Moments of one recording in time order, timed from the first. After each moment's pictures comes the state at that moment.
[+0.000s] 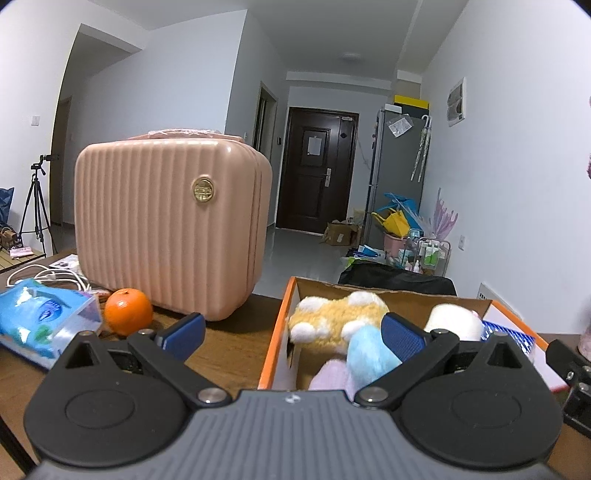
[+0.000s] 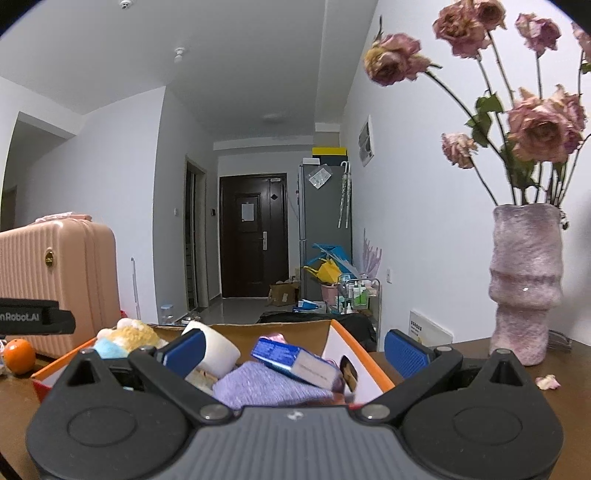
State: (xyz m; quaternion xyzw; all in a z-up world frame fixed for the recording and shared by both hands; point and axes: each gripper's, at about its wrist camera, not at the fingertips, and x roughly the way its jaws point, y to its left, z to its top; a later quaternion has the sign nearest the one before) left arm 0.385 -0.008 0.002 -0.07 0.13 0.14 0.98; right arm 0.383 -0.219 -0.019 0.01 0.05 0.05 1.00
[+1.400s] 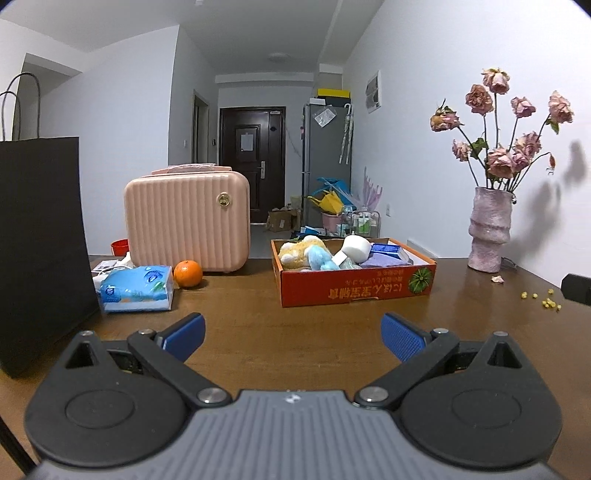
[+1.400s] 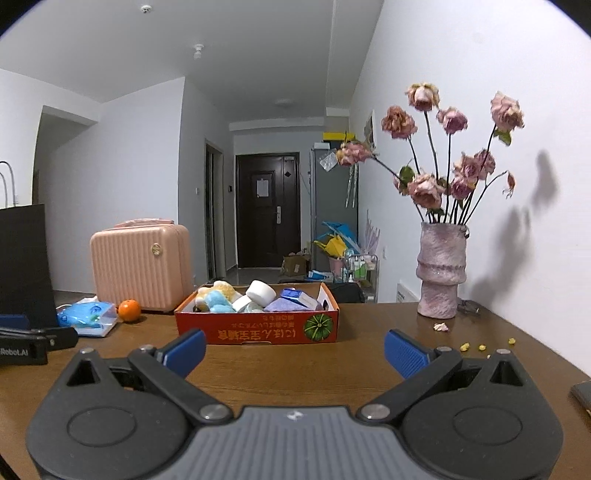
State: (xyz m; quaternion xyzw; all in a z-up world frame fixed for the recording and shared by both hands) left arm 0.057 -0.004 0.049 -0.01 0.15 0.02 0.99; right arm 0.050 -0.272 0.057 0.00 0.10 0.08 0.99
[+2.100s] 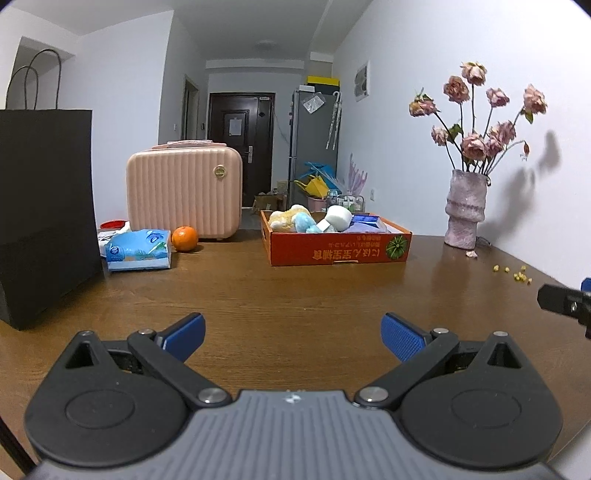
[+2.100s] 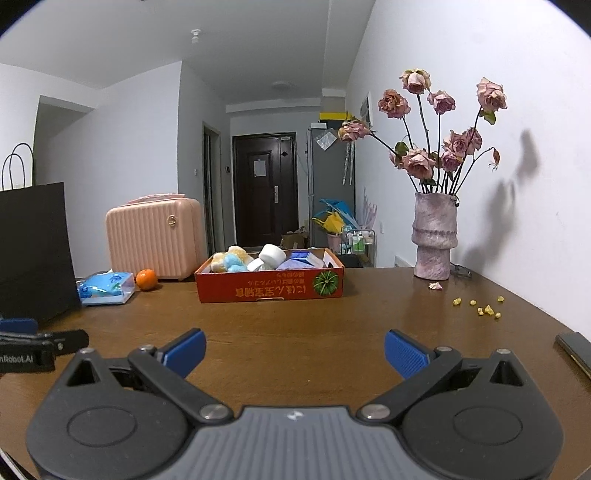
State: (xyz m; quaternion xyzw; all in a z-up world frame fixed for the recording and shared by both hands) left arm -0.009 0.000 0.028 -0.02 0.17 0.00 0.98; right arm -0.025 -0.254 0.032 0.01 0.14 0.07 0.99
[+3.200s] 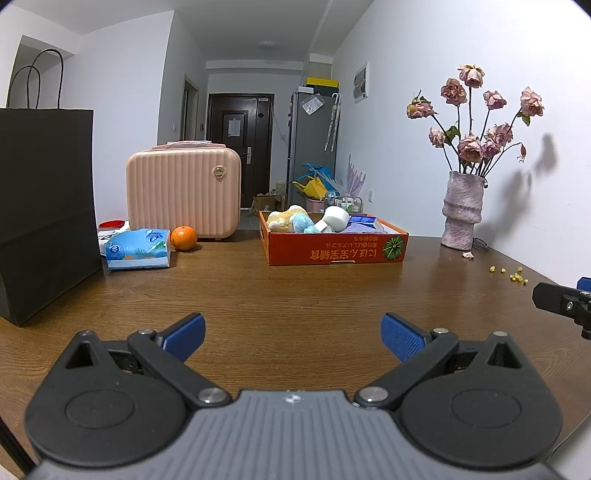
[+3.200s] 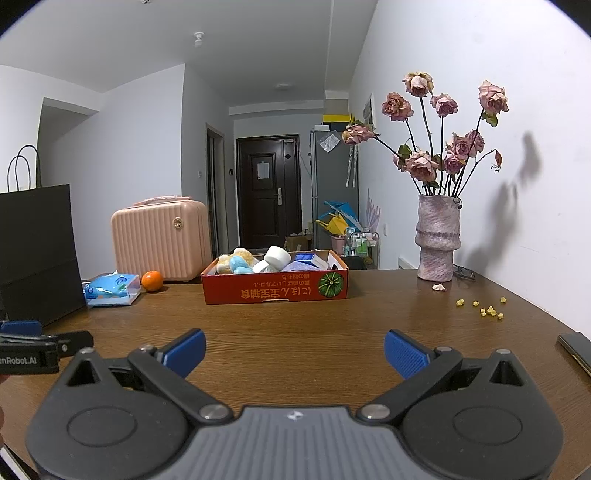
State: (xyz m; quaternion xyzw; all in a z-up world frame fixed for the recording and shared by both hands) left arm -0.016 0.000 0.029 -0.02 0.17 0.00 0.98; right arm -0.030 -0.252 0.034 0.01 0.14 0.08 0.99
